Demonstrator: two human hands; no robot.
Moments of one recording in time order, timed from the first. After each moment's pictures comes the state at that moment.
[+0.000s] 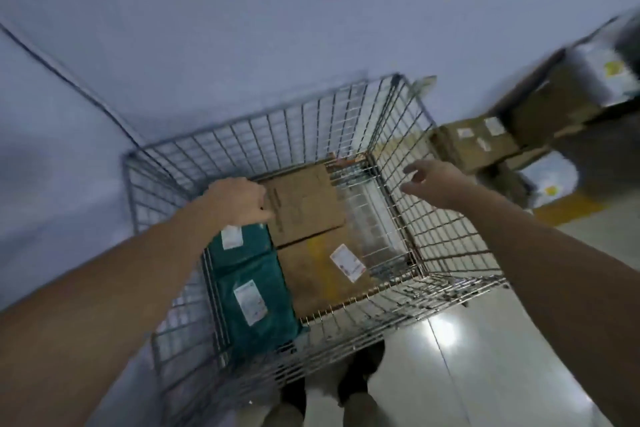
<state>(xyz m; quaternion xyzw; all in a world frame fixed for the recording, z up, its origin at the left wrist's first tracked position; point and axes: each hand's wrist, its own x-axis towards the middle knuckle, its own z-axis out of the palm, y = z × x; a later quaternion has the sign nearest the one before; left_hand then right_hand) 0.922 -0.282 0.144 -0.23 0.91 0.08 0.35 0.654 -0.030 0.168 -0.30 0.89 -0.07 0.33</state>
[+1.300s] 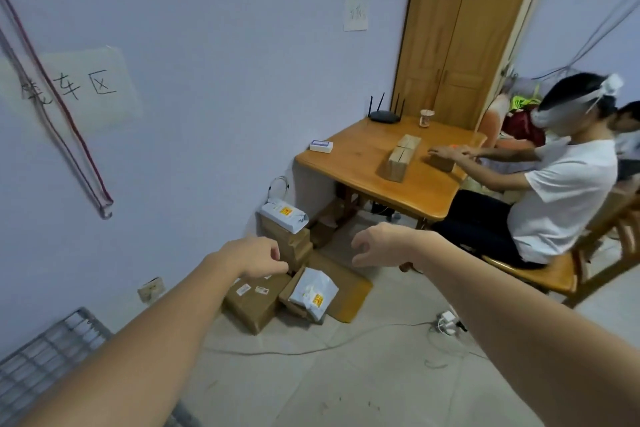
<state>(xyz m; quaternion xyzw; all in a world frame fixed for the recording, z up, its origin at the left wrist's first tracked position) 0.430 0.306 0.405 -0.01 0.98 0.09 0.20 0.375 0.583 0.438 -0.23 0.95 0.01 0.22</state>
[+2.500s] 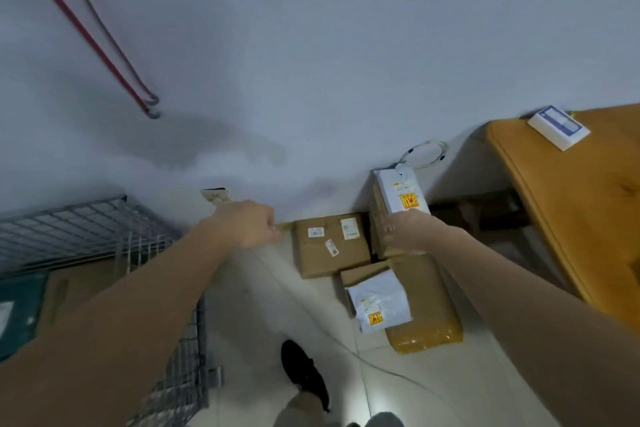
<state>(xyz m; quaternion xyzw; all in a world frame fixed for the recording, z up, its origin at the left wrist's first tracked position) 0.114 0.076 0.227 -0.33 0.88 0.16 0.31 -0.139 0.278 0.212 -0.45 0.81 0.14 0.34</state>
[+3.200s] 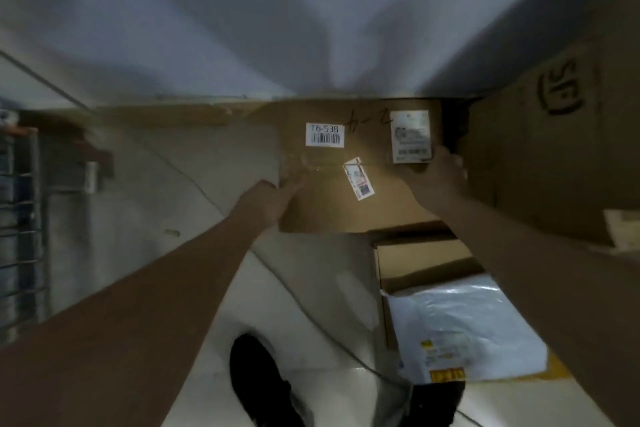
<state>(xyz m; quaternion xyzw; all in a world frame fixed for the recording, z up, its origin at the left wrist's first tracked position) 0.011 0.023 -0.476 -0.63 0.56 0.48 0.24 -0.234 0.150 -0.461 -0.20 0.90 -0.08 0.37</state>
